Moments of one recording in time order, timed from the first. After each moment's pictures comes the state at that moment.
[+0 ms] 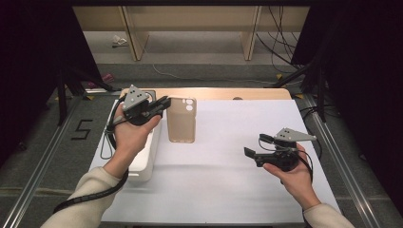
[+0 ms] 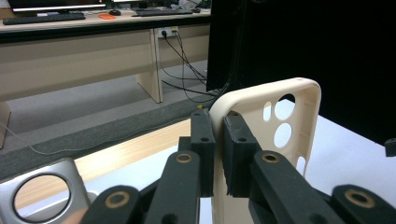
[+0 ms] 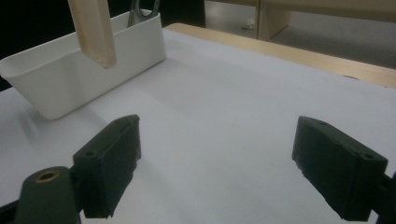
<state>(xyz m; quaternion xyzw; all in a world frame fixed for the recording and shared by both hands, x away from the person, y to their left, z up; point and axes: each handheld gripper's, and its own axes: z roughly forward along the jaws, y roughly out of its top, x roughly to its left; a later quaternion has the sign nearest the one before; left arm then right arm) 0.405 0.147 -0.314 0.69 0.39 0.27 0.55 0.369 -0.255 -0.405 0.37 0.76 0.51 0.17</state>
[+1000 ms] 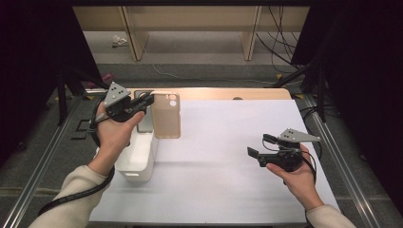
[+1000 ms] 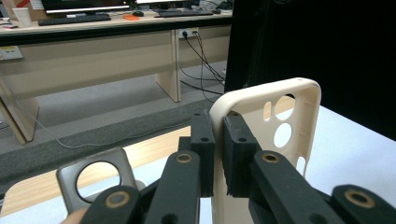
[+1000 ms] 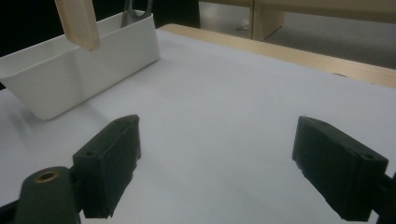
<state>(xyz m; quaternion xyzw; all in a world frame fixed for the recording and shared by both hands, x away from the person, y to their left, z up) 0.408 0.186 -0.310 0.67 0.41 0.30 0.54 0.368 -0.264 -0.406 0.38 0.76 0.50 0.17</state>
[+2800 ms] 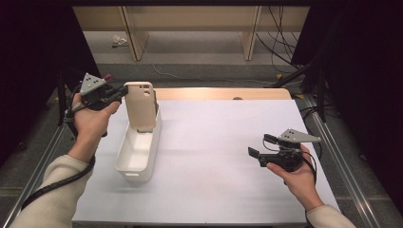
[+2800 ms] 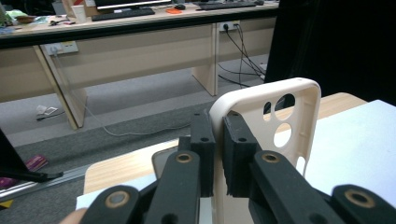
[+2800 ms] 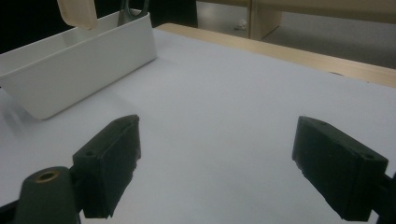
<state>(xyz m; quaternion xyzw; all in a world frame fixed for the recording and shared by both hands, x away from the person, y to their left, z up) 0.438 0.248 -0.308 0.66 0.45 0.34 0.49 0.368 -0.265 -0.407 0.38 0.76 0.50 0.18</state>
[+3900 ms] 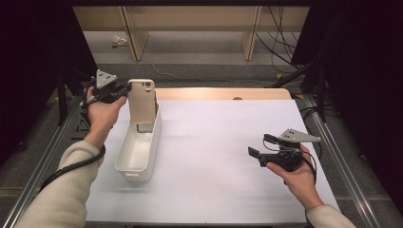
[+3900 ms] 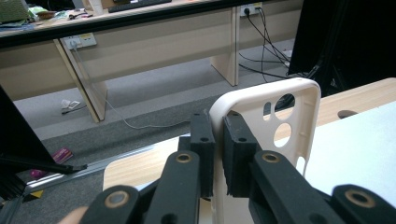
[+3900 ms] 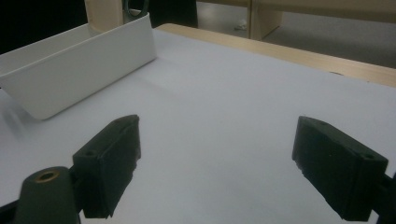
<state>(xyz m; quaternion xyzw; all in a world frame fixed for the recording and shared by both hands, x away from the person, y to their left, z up) 0.482 0.243 -0.332 0.67 0.46 0.37 0.45 0.369 -0.266 -0.408 0.38 0.76 0.50 0.17</state>
